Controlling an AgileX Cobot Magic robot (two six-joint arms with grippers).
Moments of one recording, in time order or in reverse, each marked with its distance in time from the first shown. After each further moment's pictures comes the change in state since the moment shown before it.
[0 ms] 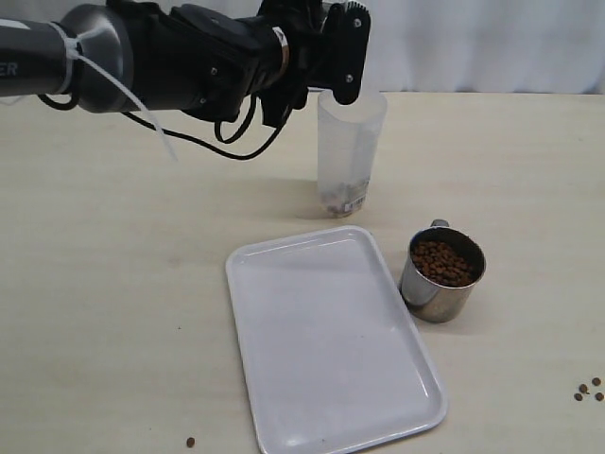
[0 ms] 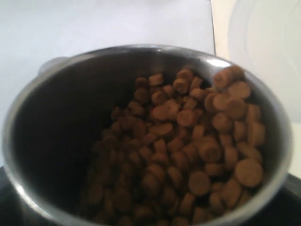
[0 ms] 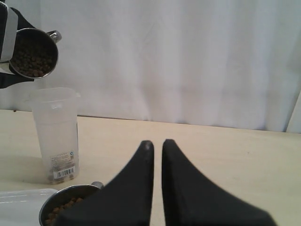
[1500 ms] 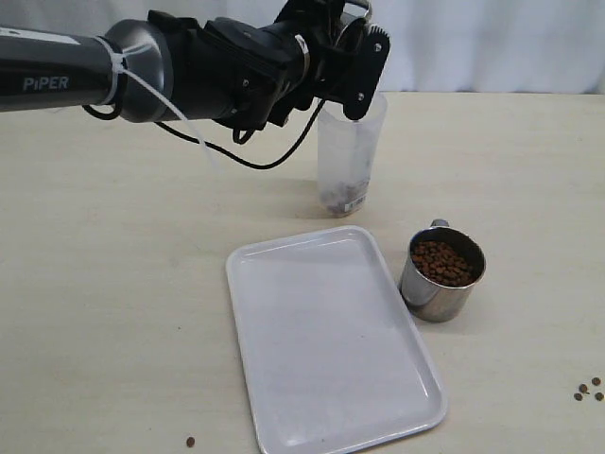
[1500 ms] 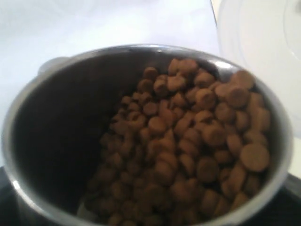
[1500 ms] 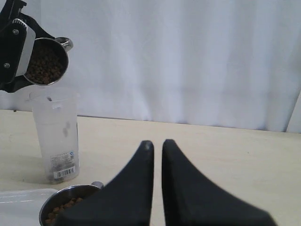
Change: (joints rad) left arm -0.035 0.069 -0.069 -0.004 0.071 0.167; right arm 0.000 0.000 0.000 0.000 0.000 0.000
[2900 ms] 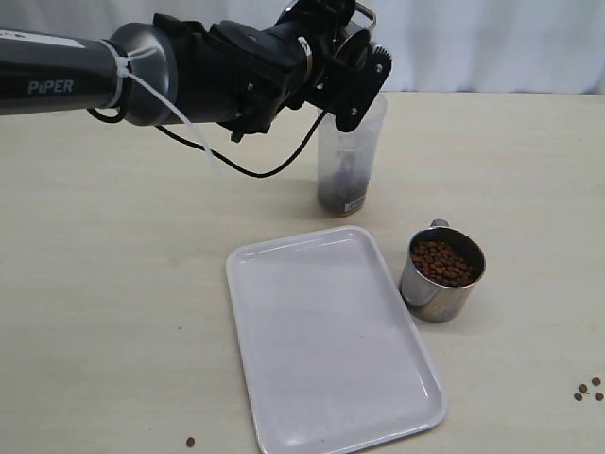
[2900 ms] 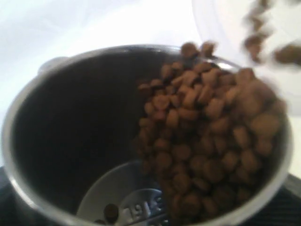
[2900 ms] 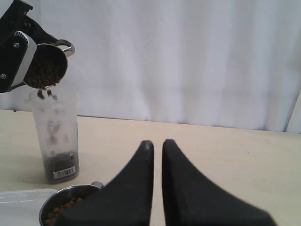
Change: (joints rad) left arm -0.005 0.004 0.000 0.000 0.023 0.182; right arm 0.000 0.000 0.000 0.000 0.000 0.000
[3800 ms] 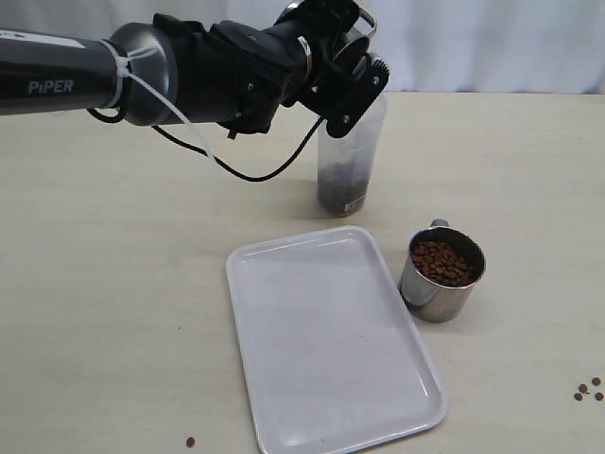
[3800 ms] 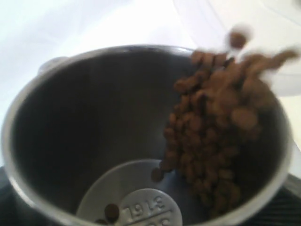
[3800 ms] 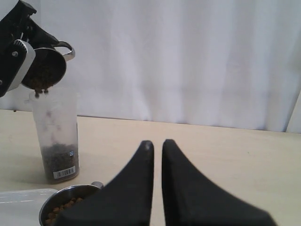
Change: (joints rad) left arm 0.000 0.000 0.000 0.000 0.004 0.140; right arm 0.000 0.000 0.000 0.000 0.000 0.000
